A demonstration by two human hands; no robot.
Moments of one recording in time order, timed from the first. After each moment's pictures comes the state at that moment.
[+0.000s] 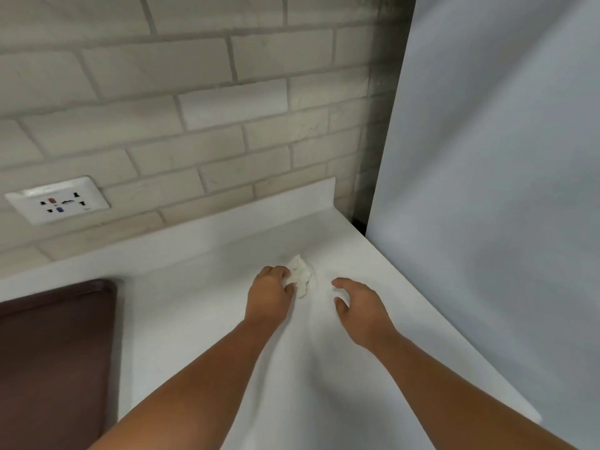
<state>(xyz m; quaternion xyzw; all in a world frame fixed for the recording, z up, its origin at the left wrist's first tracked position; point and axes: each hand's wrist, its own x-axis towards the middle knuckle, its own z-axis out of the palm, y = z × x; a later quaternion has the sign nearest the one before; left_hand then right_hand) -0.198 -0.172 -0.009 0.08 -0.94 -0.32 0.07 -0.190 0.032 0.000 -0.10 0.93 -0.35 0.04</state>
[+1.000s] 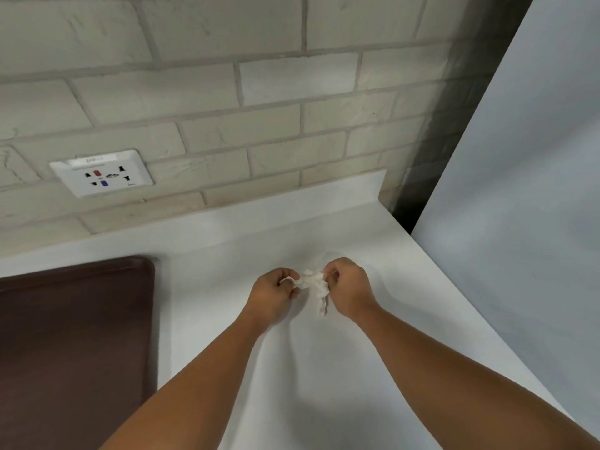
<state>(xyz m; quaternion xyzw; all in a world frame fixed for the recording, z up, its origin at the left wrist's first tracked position) -0.192 -0.251 -0.032 0.20 -0.74 -0.65 -0.02 -0.246 -0.083 -0.016 -0.09 0.90 -0.42 0.05</state>
